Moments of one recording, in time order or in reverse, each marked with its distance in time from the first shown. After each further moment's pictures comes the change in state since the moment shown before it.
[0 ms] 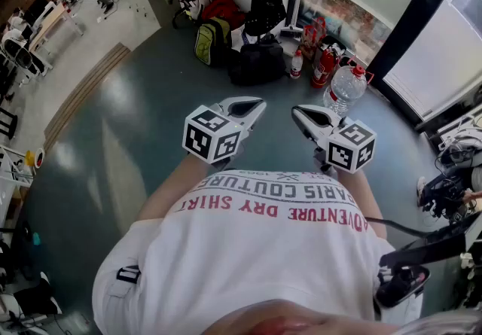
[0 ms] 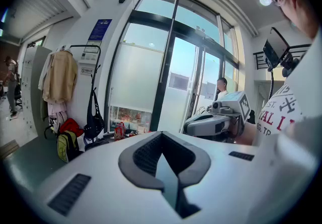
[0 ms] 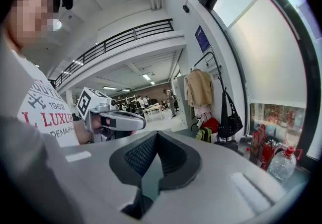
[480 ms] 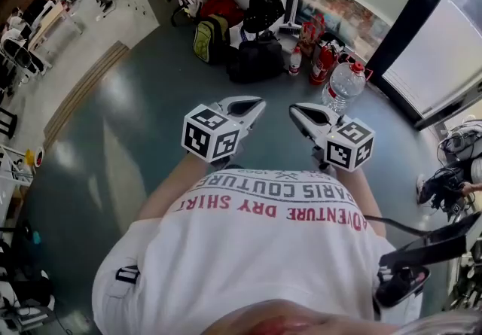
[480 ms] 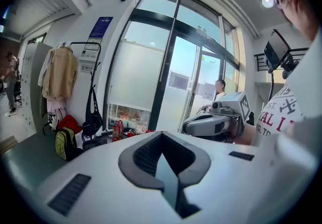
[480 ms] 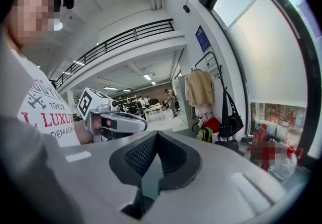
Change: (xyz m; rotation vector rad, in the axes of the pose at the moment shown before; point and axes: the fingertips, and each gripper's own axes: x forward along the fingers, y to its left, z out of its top) left arm 0.003 -0.008 -0.005 -0.019 0.006 -0.007; right arm -0.004 0.004 -0.002 -0.003 -0.004 0.012
